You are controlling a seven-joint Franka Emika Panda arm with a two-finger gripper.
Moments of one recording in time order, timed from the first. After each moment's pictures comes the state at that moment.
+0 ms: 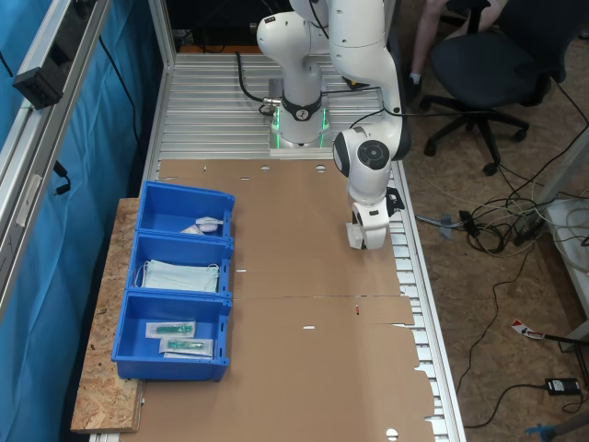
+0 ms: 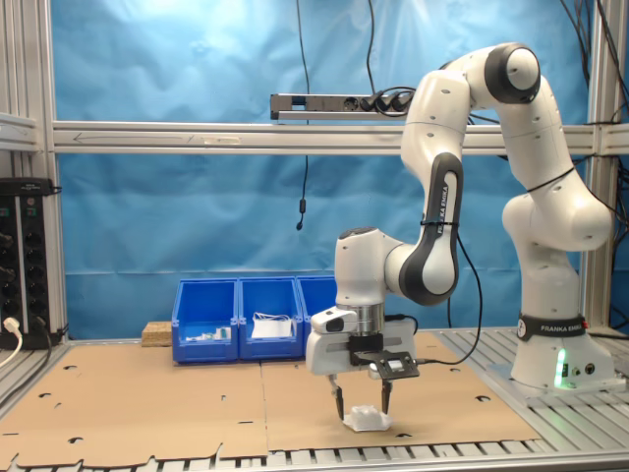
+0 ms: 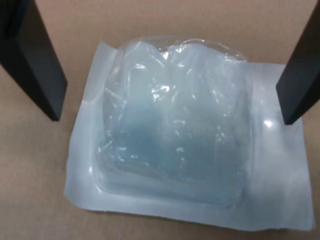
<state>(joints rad) 0.18 0.32 0.11 -2.56 0.06 2.87 -0.72</state>
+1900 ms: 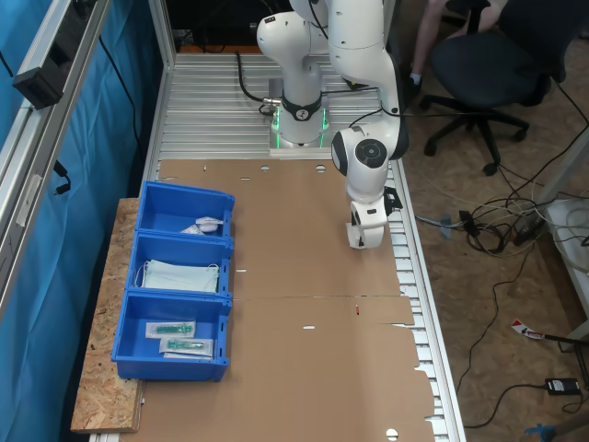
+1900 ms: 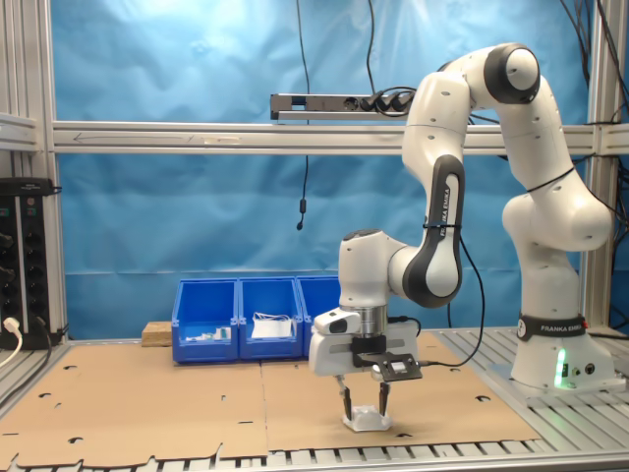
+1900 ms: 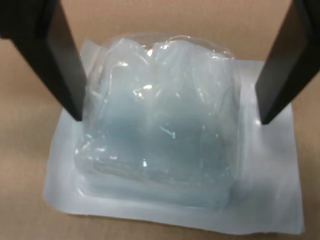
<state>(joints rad) 0.18 0.32 0.11 -2.58 0.06 2.91 -0.72</state>
